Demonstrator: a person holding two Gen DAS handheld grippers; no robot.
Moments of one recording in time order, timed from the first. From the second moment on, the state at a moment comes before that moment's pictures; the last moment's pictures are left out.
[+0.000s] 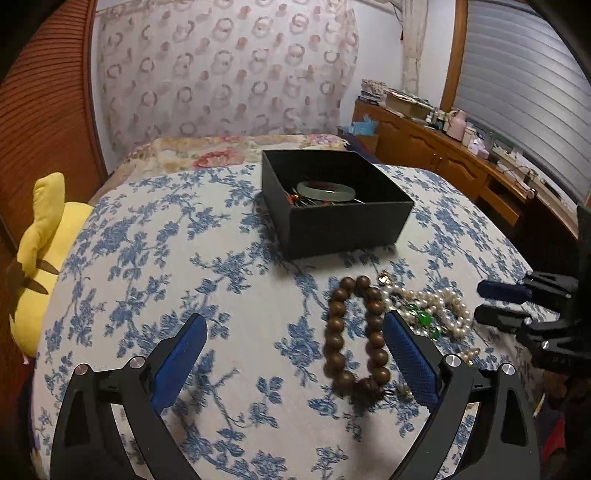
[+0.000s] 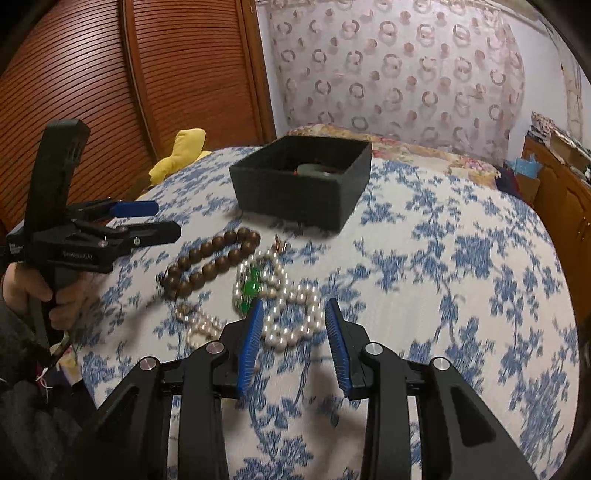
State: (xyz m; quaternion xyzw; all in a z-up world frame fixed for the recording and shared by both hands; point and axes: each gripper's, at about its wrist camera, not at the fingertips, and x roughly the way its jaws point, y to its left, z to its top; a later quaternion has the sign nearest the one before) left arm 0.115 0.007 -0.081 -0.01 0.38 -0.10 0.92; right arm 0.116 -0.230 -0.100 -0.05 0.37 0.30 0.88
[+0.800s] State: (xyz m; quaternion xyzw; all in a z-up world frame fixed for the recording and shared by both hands) left arm 0.136 -0.026 -0.105 0.06 0.43 -0.12 0.89; right arm 0.109 -0.231 -0.105 -0.05 0.37 0.32 0.87
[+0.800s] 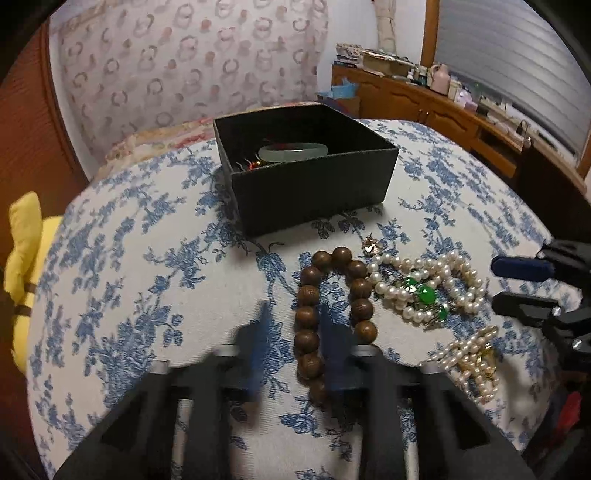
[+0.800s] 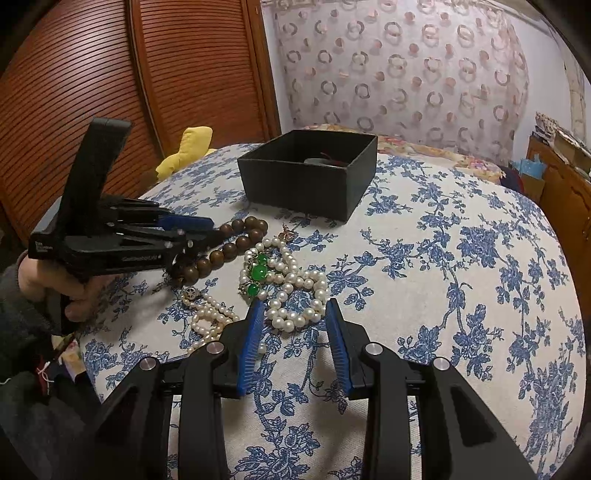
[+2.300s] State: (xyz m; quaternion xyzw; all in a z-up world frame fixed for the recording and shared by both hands) left arm 0.079 0.035 -0.076 -0.01 0.36 -0.10 0.93; right arm 0.093 -0.144 -0.098 -0.16 0.37 0.39 0.83
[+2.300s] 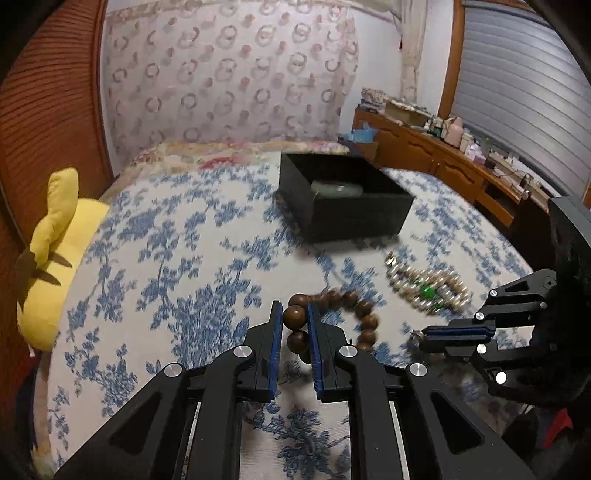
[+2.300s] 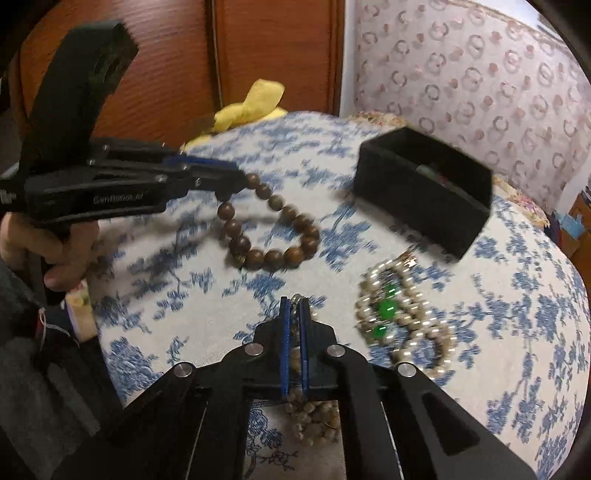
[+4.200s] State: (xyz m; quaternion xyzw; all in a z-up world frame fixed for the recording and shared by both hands) left arm 0.165 -0.003 0.051 0.02 0.26 -0.13 0.96; right arm 0.194 -0.171 0.105 -0.17 0.16 0.28 0.93
